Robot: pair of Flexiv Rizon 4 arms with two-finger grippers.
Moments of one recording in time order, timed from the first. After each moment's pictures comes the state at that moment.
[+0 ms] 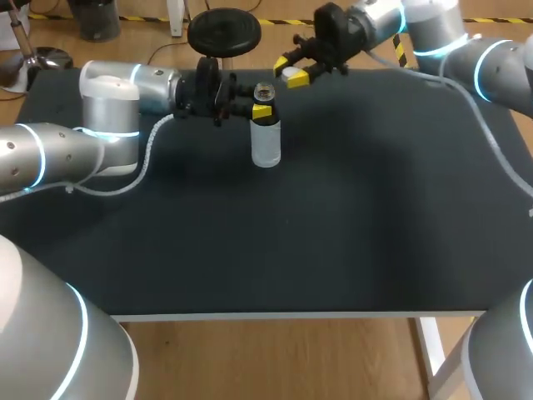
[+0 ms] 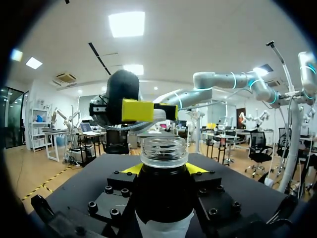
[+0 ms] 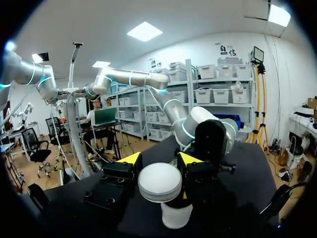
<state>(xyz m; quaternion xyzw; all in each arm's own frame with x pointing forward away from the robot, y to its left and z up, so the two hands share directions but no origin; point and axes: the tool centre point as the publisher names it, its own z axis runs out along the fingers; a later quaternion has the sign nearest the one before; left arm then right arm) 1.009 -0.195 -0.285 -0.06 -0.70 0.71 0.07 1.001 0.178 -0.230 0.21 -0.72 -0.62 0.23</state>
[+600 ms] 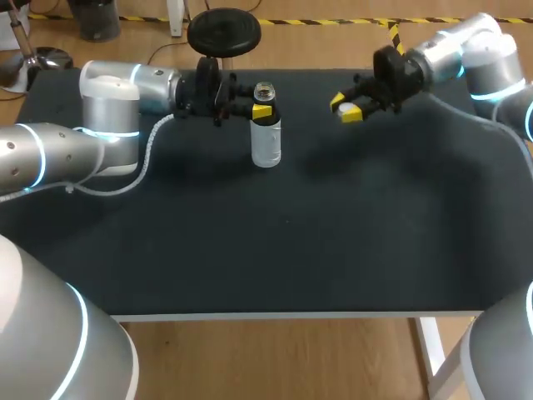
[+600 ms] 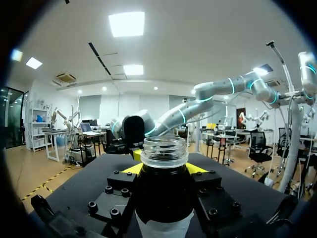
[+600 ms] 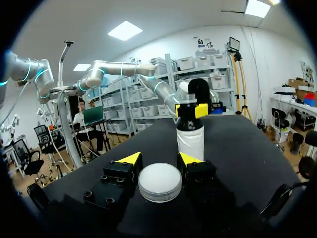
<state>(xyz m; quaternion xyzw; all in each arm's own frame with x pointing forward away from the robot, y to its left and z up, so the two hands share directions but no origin) 1.009 -0.195 -0.285 -0.06 -0.70 0.71 0.07 1.000 0.072 -0.325 0.11 -0.76 -0.61 0.20</state>
